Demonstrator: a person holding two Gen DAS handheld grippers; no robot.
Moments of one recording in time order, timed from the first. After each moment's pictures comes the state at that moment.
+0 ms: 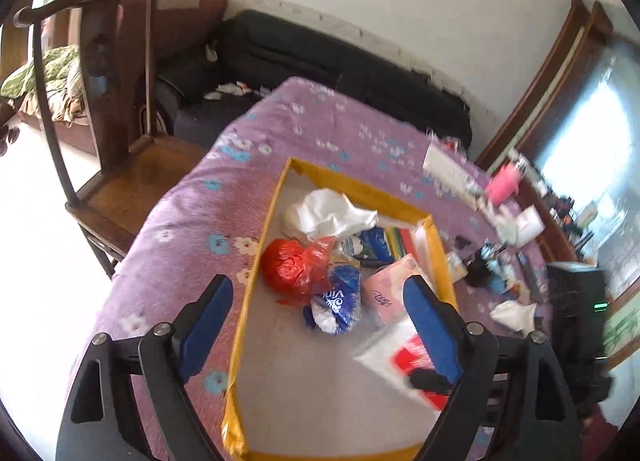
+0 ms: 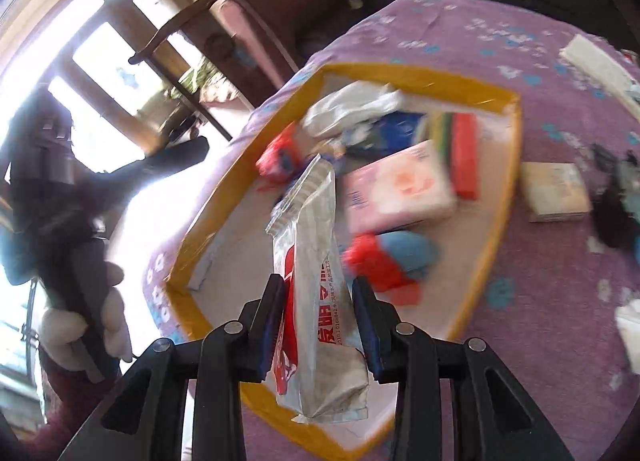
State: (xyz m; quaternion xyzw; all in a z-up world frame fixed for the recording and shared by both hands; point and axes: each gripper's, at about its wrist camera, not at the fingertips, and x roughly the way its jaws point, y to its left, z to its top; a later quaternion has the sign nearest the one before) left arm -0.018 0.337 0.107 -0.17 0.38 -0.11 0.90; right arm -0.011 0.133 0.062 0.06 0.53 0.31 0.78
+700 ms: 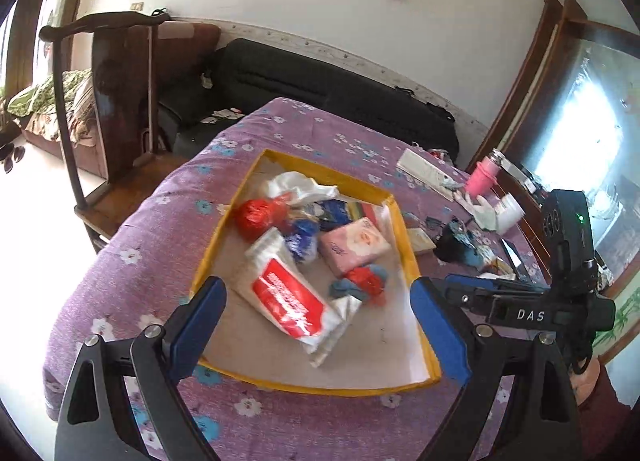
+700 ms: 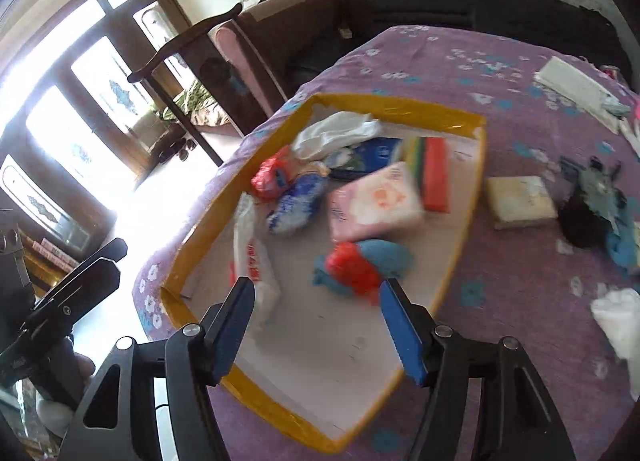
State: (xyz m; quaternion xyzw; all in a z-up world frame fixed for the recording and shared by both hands) left arm -0.107 0.286 0.106 -0.14 0.33 -0.12 0.93; right arm -0.046 0.058 0.092 0.07 0.46 0.23 0.86
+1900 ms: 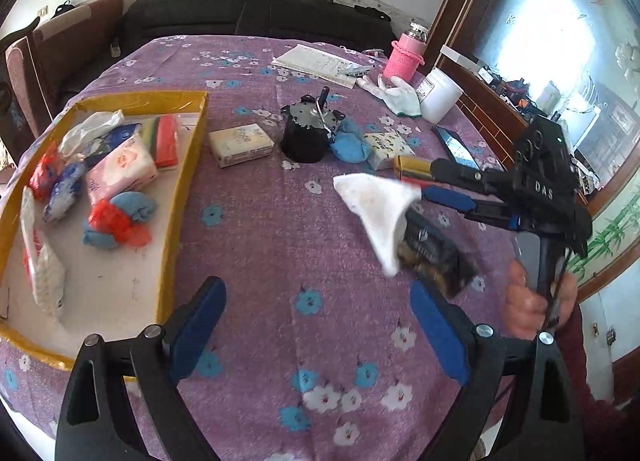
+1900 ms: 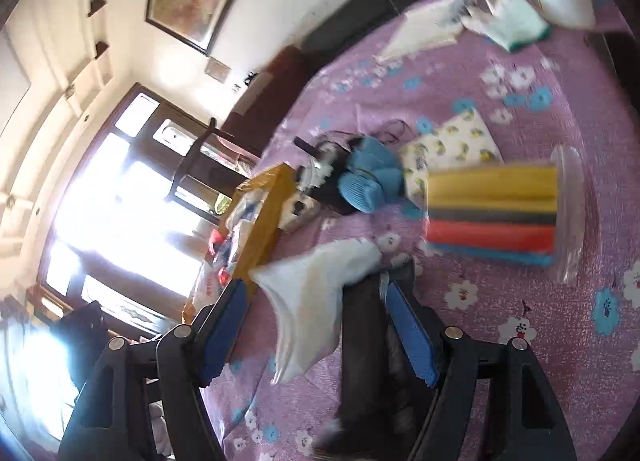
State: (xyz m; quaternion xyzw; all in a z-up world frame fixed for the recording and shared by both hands) left arm -0.088 0.038 0.071 -0.04 0.44 -0.20 0.87; right arm -0.041 -0.226 0.026 0.30 0.39 0.29 0.82
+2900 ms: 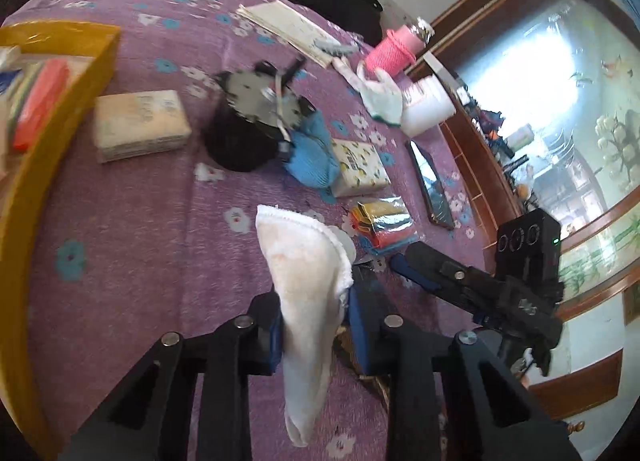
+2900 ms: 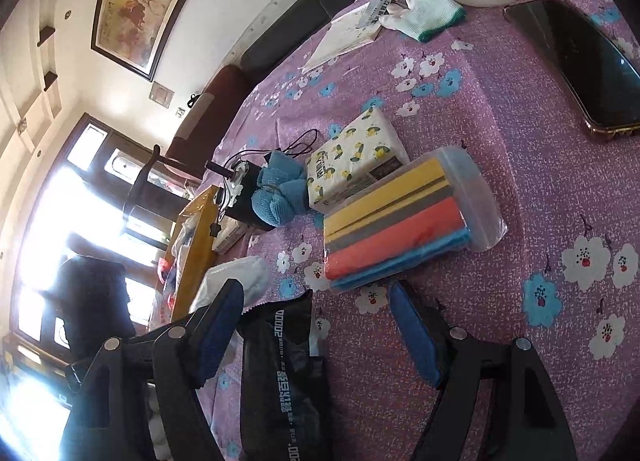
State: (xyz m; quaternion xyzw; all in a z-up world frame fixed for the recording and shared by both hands) left arm 0.008 0.011 0.025 -0.19 0.49 -0.28 0.80; right arm -0.034 -0.248 0.002 0.32 0.43 0.20 0.82
